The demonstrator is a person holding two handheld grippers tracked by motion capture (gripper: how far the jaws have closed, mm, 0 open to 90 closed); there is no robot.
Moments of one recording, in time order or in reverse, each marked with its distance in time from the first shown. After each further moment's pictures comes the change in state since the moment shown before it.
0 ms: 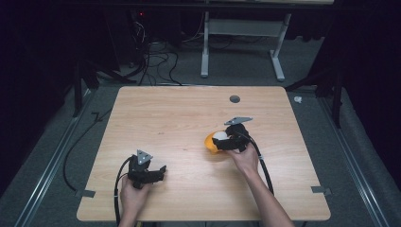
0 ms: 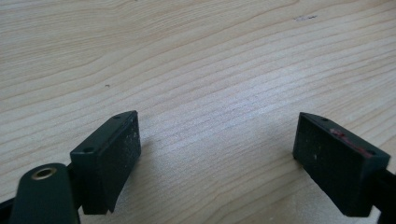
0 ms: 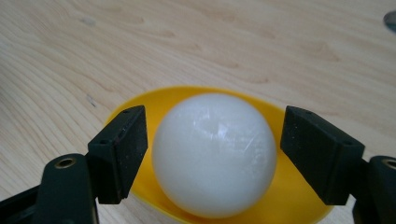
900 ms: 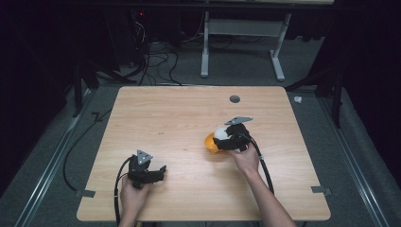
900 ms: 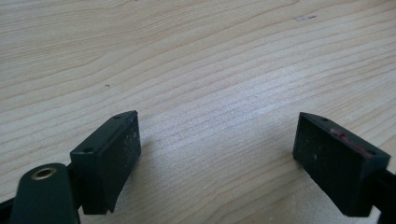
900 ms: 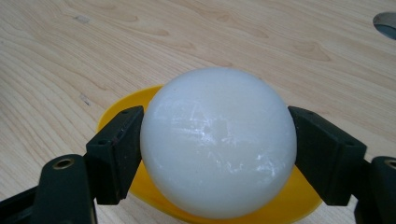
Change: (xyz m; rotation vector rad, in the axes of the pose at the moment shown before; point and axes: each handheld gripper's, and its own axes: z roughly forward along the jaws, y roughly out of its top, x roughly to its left) left arm 0.000 0.000 0.000 0.000 0.000 -0.001; right arm 0.000 0.000 -0.001 0.008 -0.022 -0.006
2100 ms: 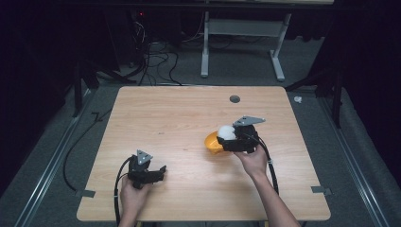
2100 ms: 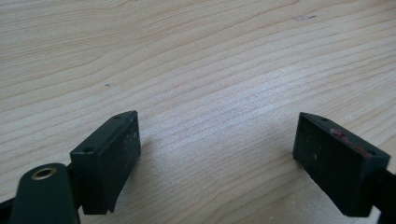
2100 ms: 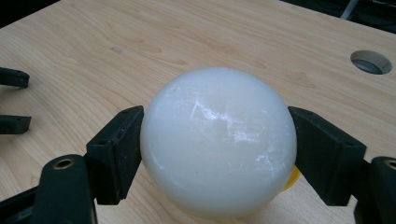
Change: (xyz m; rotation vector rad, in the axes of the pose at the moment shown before) left arm 0.000 0.000 0.000 0.001 0.000 0.000; right arm 0.003 0.002 -0.045 -0.101 0.033 -0.018
